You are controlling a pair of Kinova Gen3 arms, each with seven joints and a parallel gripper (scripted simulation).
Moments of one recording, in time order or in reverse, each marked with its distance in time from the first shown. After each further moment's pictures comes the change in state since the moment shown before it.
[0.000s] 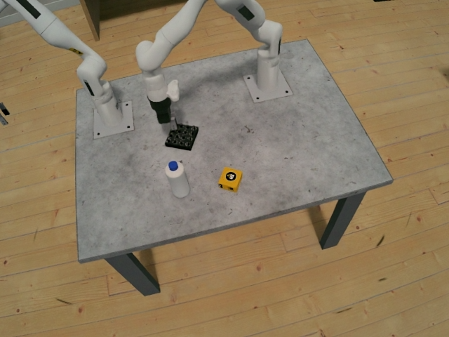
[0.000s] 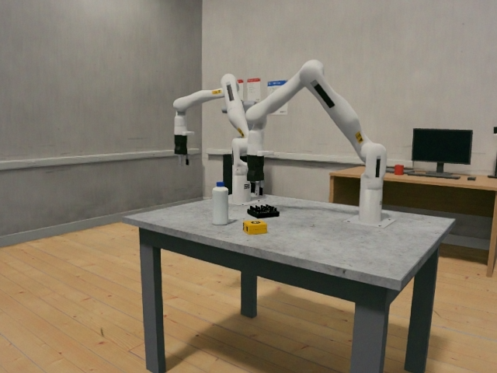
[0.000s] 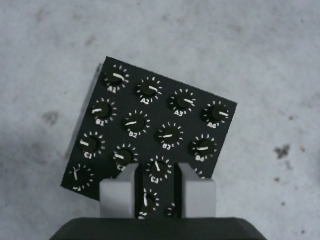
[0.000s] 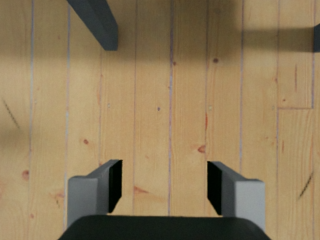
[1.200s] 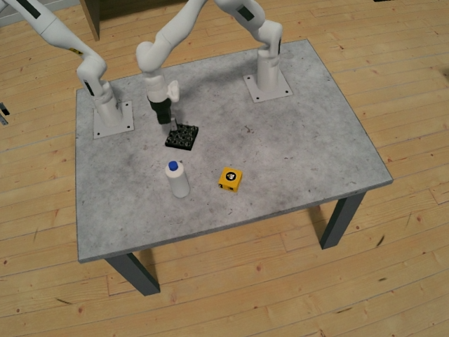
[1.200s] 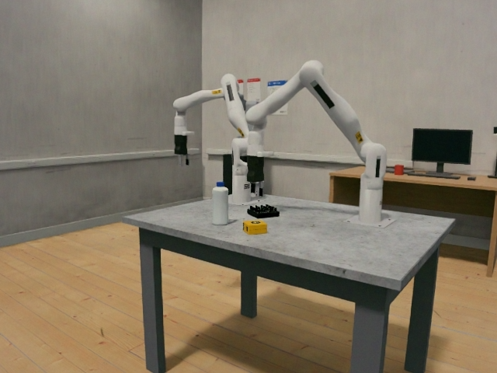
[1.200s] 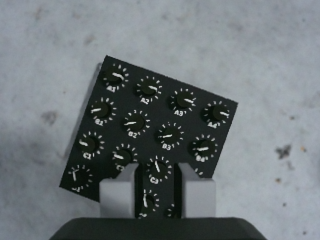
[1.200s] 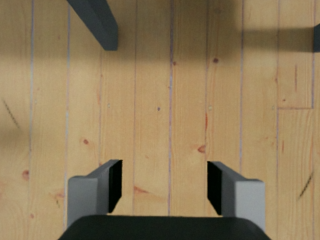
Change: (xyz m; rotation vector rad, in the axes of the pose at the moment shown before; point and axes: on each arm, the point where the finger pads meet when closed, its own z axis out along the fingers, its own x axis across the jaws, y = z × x) left arm 0.000 0.000 0.003 0.000 0.000 0.000; right arm 0.000 0.000 0.000 0.000 0.000 0.000
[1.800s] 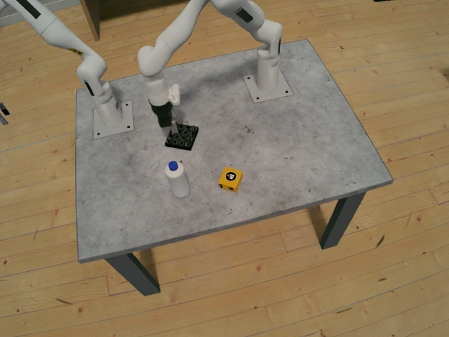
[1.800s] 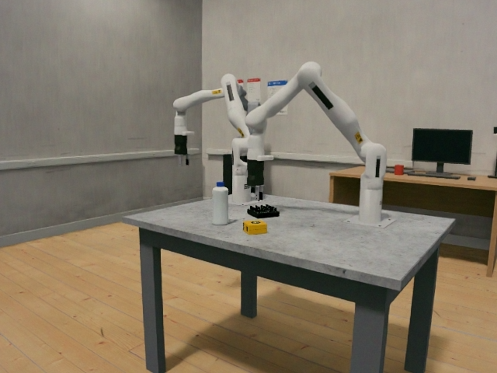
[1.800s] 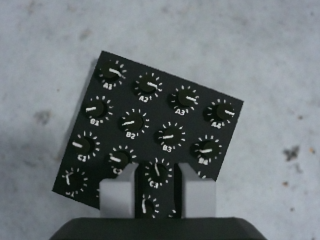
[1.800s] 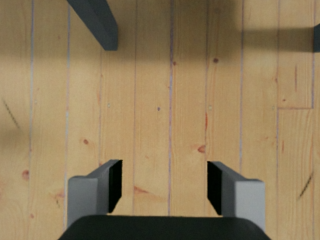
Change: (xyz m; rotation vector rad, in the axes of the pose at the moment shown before) left arm 0.000 0.000 0.017 0.000 0.000 0.000; right arm 0.000 0.000 0.000 0.000 0.000 0.000
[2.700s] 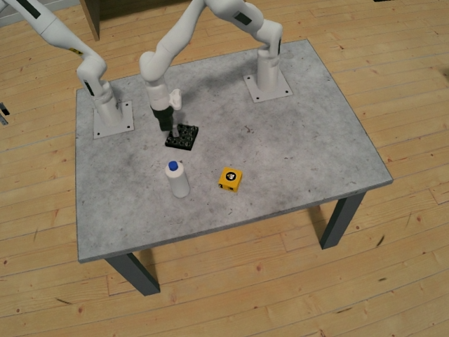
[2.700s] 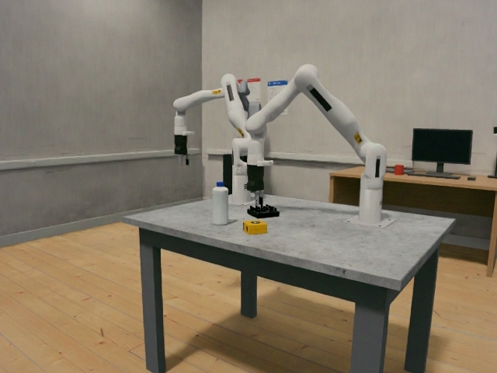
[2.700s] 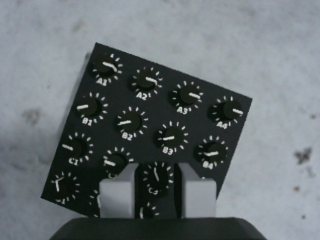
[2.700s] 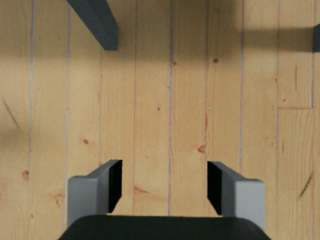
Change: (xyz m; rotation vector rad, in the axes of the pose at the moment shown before) left arm 0.000 0.000 0.023 0.000 0.000 0.000; right arm 0.000 0.000 0.000 0.000 0.000 0.000
